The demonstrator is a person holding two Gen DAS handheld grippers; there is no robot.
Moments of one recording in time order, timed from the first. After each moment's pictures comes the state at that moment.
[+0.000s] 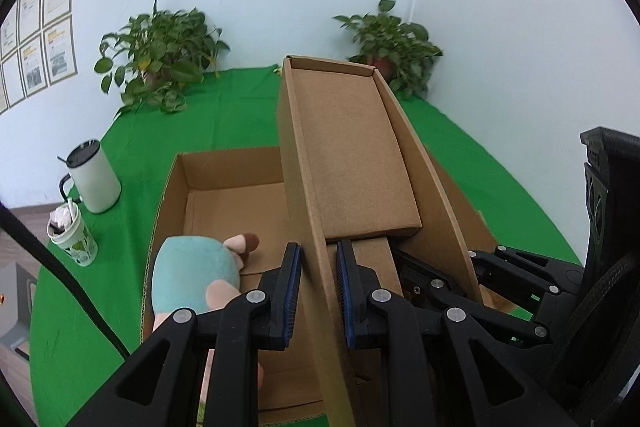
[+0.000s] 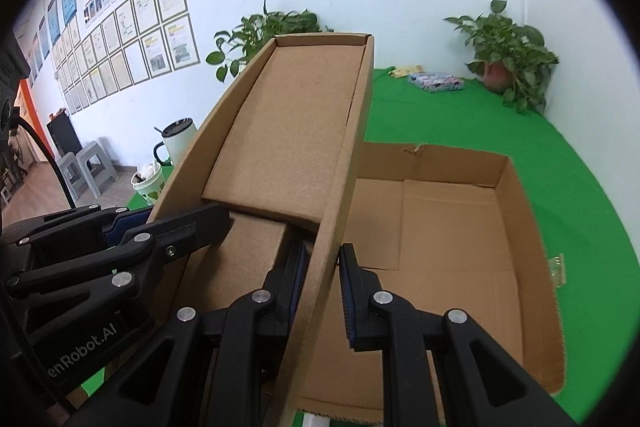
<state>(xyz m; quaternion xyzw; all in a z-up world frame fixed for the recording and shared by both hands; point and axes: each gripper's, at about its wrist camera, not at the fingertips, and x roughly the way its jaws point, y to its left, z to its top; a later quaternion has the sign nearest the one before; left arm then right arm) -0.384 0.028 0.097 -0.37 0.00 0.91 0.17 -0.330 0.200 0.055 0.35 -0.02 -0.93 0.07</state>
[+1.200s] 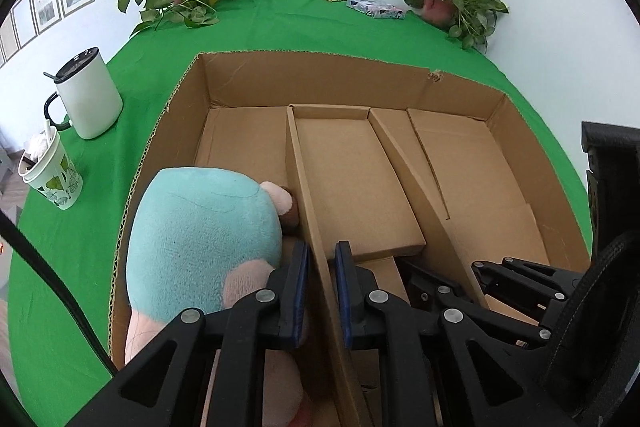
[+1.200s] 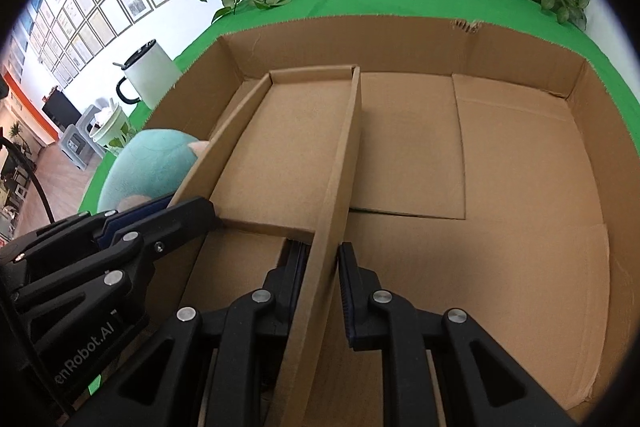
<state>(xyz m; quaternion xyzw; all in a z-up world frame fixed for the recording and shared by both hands) -0.465 -0.005 -0.017 -0.48 -0.02 0.87 0.11 -0.408 0.194 -0.031 0.50 -0.06 -0.86 0.10</state>
